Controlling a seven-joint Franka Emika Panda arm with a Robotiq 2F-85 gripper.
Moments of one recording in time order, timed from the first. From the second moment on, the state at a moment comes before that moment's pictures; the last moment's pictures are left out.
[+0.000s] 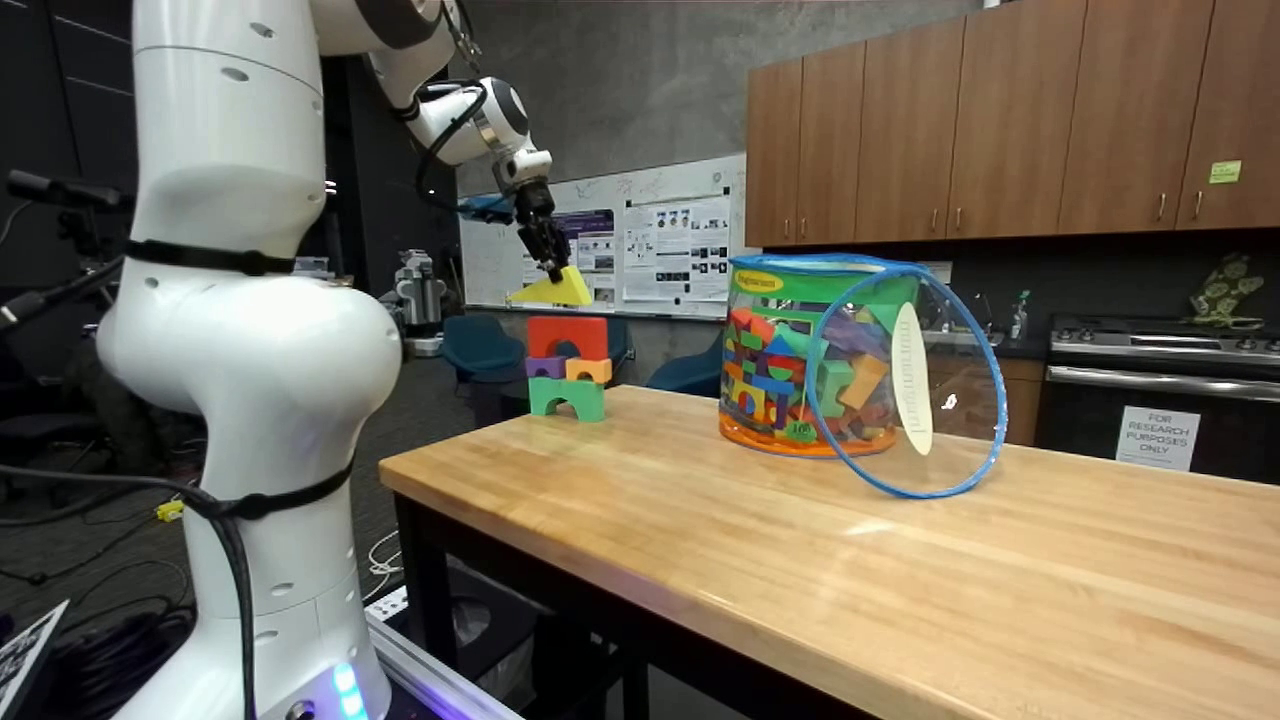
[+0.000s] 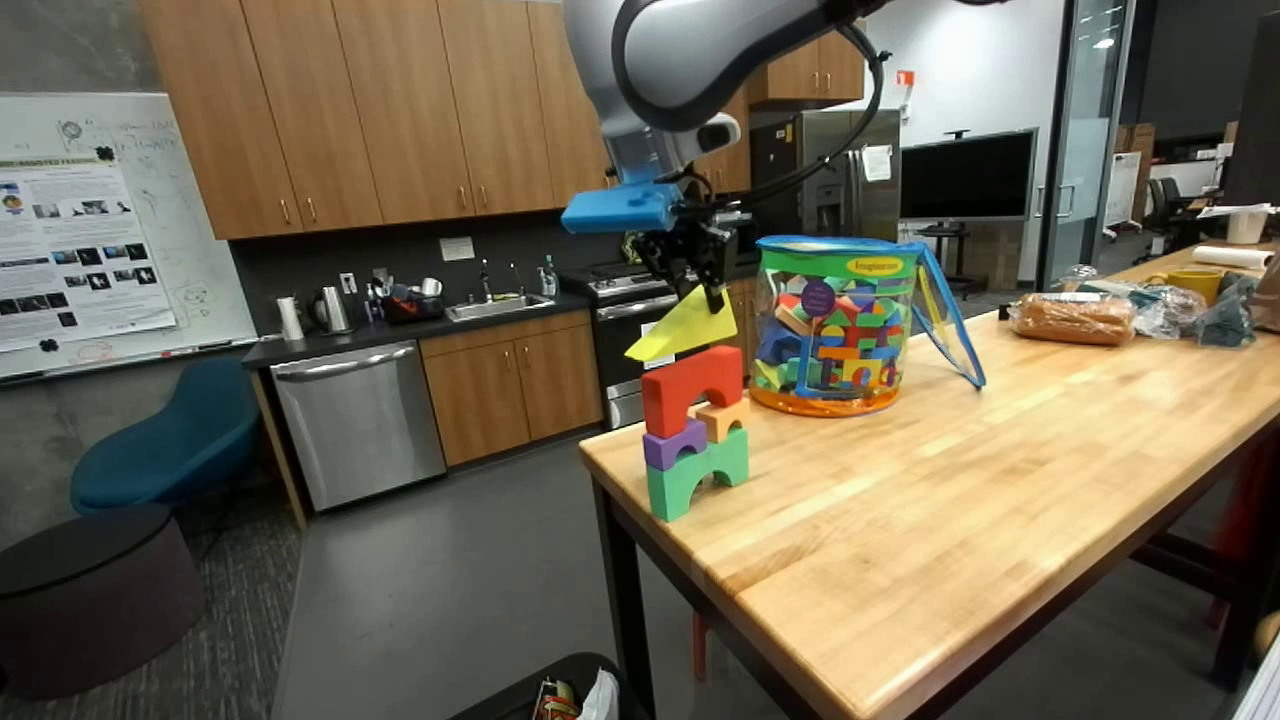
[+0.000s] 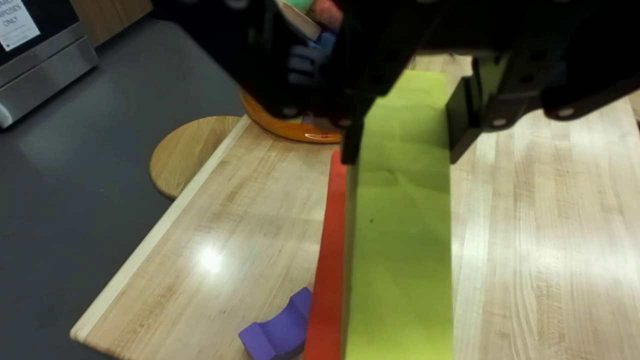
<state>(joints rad) 0.19 0.09 0.28 -1.69 -0.41 1.71 1.86</state>
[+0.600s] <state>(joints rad) 0.20 0.13 0.23 -1.66 -0.41 1.70 1.82</state>
